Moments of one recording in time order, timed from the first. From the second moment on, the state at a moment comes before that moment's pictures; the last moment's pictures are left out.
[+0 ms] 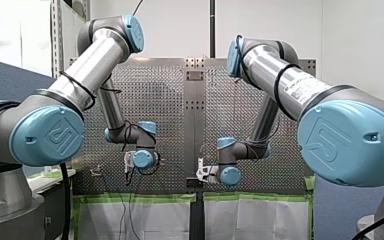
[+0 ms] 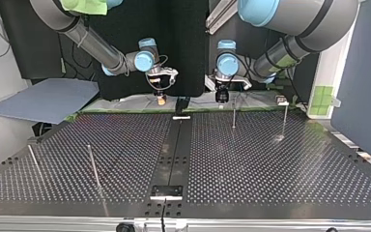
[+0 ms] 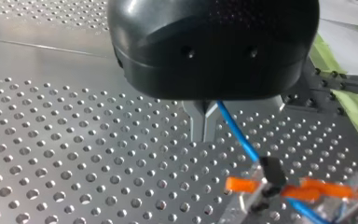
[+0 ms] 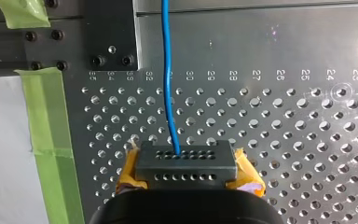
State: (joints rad) left arm -0.29 -2.33 -1.88 -2.23 -1.82 -1.61; right arm 2.17 -0.53 1.49 -0.77 1.62 1.63
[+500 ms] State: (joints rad) left arm -0.31 -2.27 -1.86 -2.30 -1.81 -1.60; right arm 2.17 -0.57 1.43 -0.69 1.64 1.58
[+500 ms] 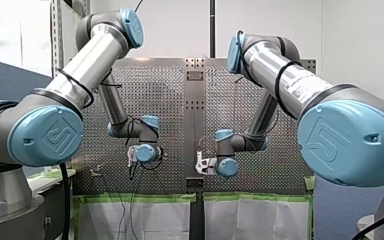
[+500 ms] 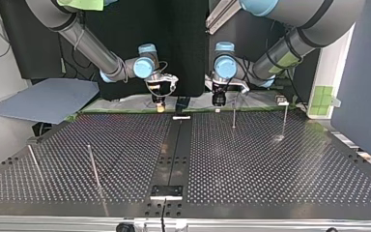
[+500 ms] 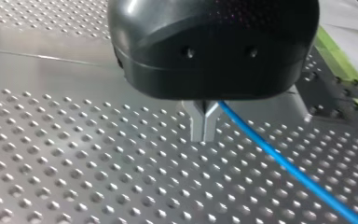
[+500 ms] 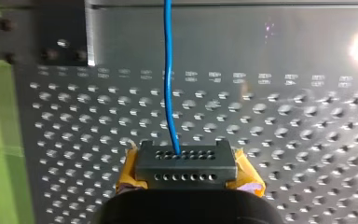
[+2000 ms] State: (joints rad) left arm -0.40 -1.84 -1.72 -2.60 -1.87 -1.64; right arm 2.20 -1.02 1.36 -0.41 1.65 1.59
